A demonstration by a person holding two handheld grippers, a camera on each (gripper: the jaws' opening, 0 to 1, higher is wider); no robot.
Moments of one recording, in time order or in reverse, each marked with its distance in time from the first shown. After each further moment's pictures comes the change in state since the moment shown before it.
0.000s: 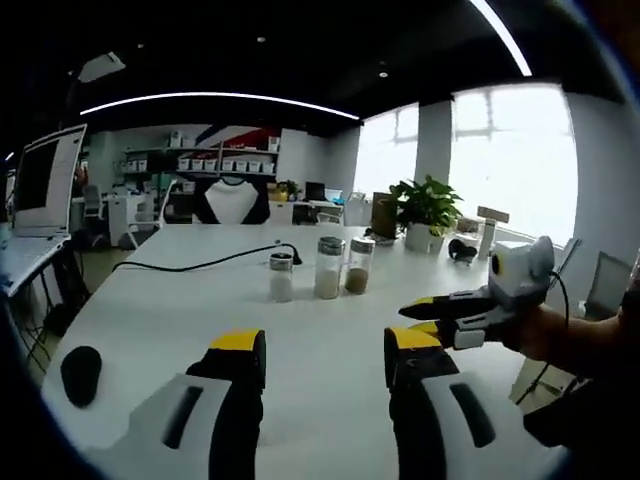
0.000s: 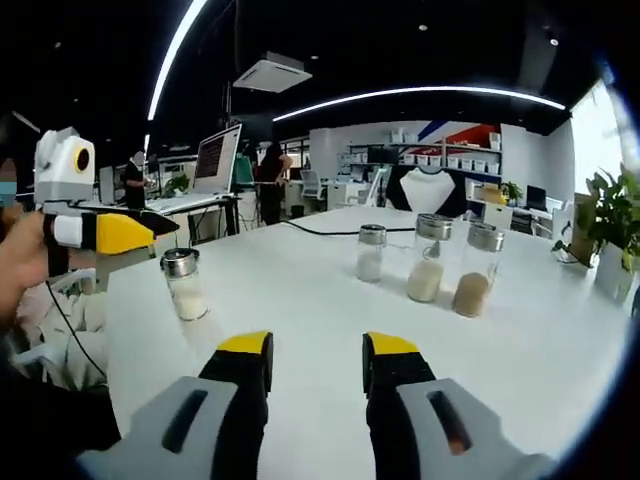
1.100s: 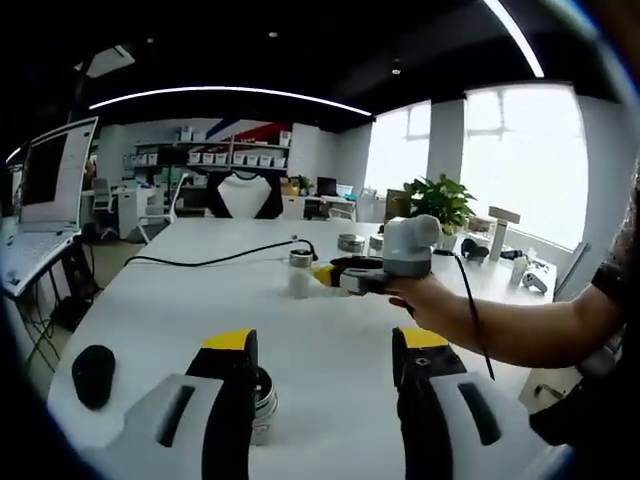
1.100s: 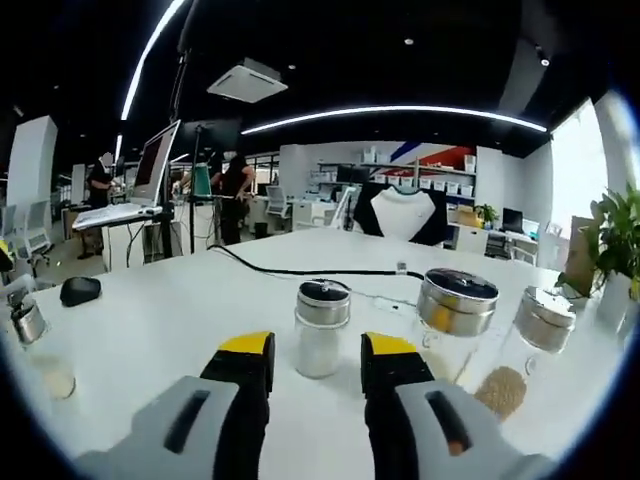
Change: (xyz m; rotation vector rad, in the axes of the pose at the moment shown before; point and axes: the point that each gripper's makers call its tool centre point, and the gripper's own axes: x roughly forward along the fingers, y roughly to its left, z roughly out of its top) left arm 0.005 0.029 0.006 -0.012 0.027 0.052; right arm 0.177 -0.083 0.062 -0.057 -0.082 -0.160
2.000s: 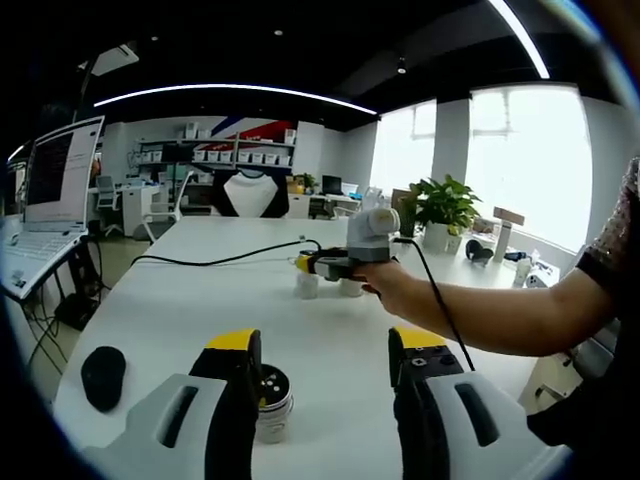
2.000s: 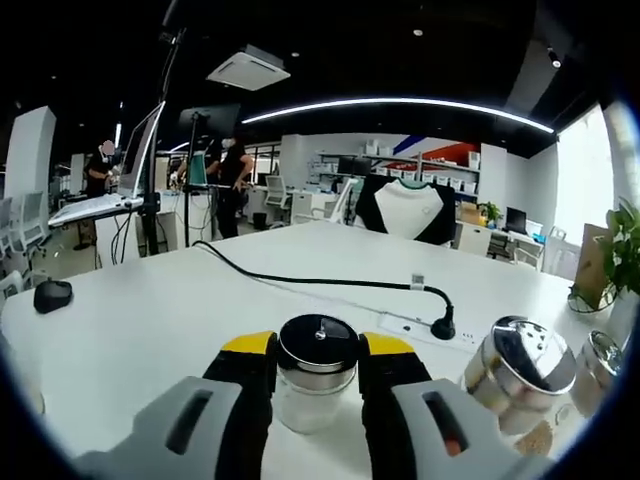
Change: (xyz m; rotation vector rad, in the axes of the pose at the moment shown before) left arm -0.007 0.011 0.006 -0.008 0.007 0.018; right arm 0.055 -0.008 0.009 -0.023 0.038 0.000
